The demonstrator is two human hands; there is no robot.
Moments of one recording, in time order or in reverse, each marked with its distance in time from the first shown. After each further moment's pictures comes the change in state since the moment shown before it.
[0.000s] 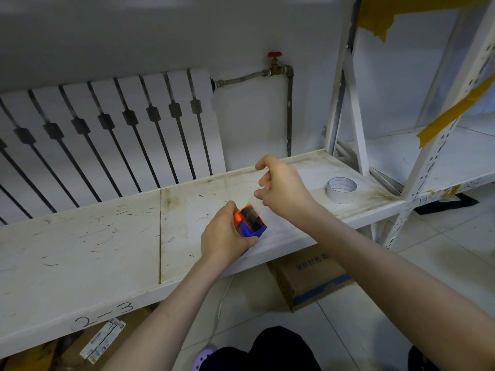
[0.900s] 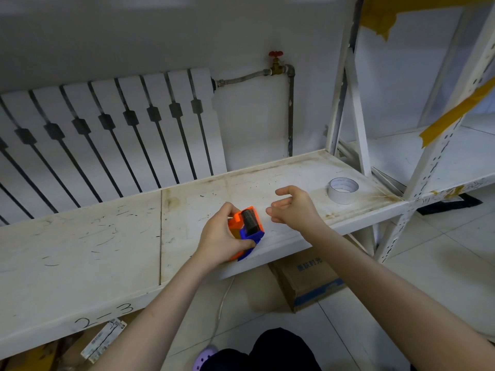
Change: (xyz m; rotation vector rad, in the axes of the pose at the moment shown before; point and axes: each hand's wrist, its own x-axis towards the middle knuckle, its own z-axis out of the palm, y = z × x) left_hand 0.009 -0.016 -0.003 -0.184 -0.126 0.031; right_hand -0.006 0.058 0.019 0.432 -0.022 0.407
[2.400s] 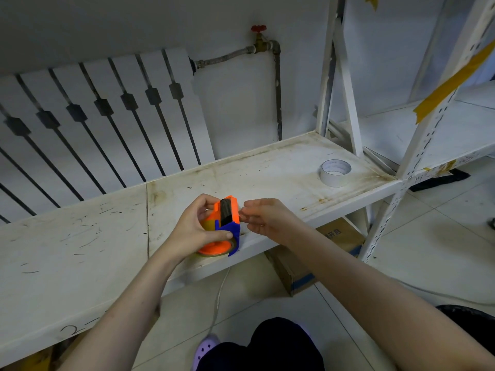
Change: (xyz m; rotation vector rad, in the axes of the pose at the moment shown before) left_hand 0.013 -0.034 -0.020 -0.323 -0.161 0.083; right_hand 0.002 0.023 0.031 0.432 -0.269 0.284
